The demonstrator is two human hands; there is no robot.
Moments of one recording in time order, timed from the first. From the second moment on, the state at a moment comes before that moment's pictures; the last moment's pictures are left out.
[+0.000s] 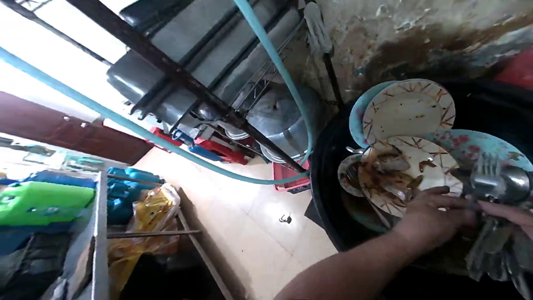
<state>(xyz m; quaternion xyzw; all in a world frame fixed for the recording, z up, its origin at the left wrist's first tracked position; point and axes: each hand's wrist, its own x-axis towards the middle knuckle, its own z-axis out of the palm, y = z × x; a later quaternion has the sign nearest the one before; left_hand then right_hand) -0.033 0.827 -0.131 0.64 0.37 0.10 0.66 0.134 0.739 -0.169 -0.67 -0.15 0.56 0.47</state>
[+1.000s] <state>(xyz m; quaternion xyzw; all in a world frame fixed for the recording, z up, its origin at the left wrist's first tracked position) -0.128 0.943 -0.081 0.87 0.35 -0.22 0.26 0.121 0.748 -0.143 -0.55 -0.04 0.67 0.50</state>
